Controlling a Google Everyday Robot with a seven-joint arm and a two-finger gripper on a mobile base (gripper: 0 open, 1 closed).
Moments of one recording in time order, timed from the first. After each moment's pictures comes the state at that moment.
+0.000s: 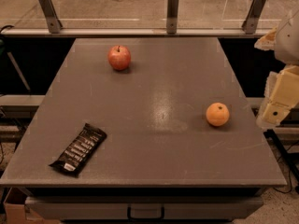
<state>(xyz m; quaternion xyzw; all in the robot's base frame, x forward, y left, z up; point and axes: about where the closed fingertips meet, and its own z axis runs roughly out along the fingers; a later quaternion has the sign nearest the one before) 0.438 -0.217 0.976 -0.60 0.78 -0.03 0.16</state>
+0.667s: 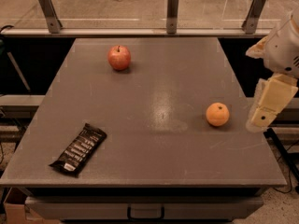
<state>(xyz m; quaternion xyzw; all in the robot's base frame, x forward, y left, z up) 0.447 -0.209 0.954 -0.60 0.78 -0.01 0.17</state>
